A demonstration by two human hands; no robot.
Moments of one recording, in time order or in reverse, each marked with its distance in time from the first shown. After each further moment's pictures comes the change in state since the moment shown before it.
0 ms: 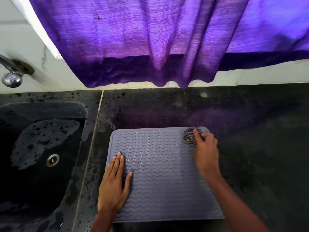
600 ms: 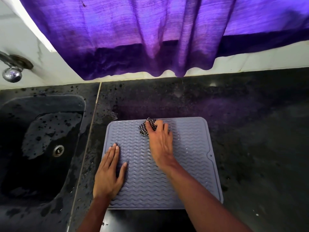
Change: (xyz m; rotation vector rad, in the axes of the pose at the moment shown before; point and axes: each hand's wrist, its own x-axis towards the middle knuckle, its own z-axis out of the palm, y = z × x) left_hand 0.000 -0.003 0.003 0.019 -0.006 -0.018; right_hand -0.024 -0.098 0.049 -0.115 -0.158 -0.397
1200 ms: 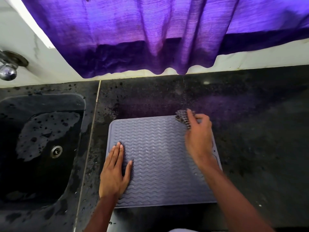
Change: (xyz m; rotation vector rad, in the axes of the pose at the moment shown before) left_hand 0.000 0.003 -0.003 0.012 -0.003 -0.001; right_hand -0.019 0.069 -0.052 0.242 0.214 0.312
